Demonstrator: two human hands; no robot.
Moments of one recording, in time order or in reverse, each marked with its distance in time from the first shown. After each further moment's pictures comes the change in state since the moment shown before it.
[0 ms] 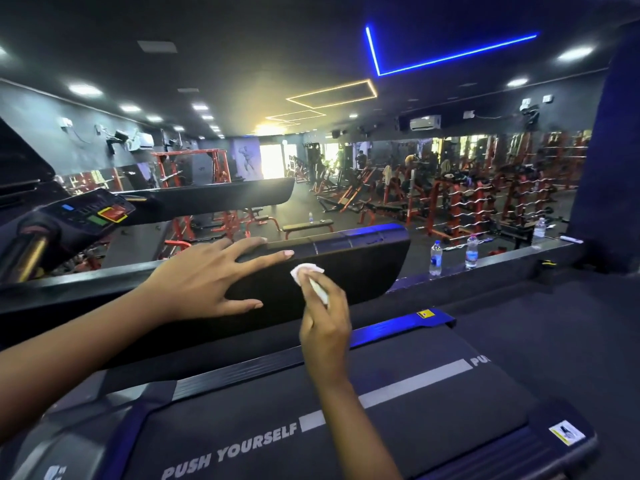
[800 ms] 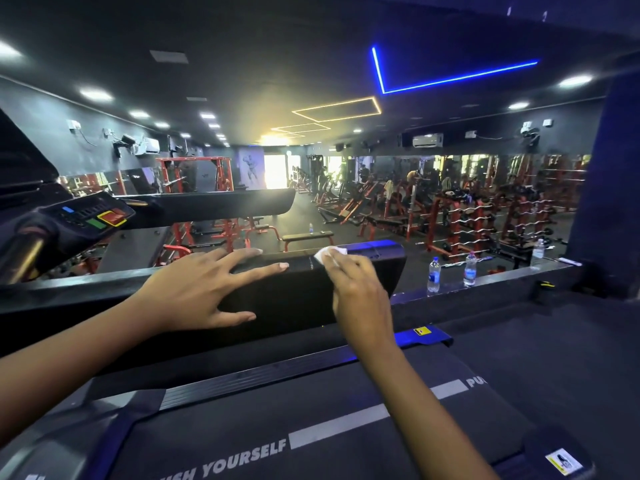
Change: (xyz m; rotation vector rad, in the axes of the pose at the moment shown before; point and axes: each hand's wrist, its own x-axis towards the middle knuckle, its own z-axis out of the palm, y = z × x) left_hand -0.001 0.002 0.001 0.025 0.013 -0.015; right_hand 0.078 0.031 -0.040 -0.331 -0.374 -0.161
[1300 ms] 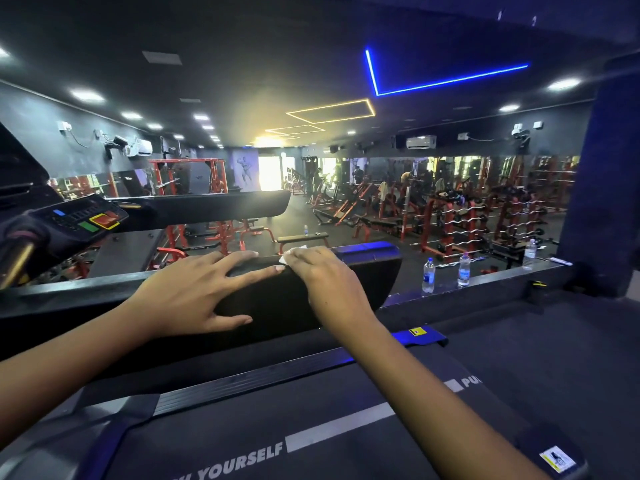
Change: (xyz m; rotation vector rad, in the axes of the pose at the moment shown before) left_hand 0.001 0.002 0.000 -0.003 0.004 -0.002; right_hand 0.032 -0.029 -0.022 0.110 -0.362 -0.148
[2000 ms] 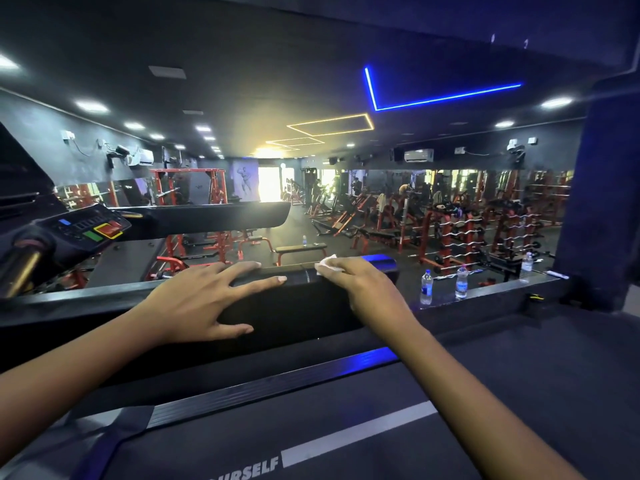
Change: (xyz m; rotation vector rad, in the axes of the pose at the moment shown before) left_hand 0.001 0.000 -0.001 0.006 0.023 -0.005; right_hand -0.015 0.064 -0.005 -0.038 0.073 -0.083
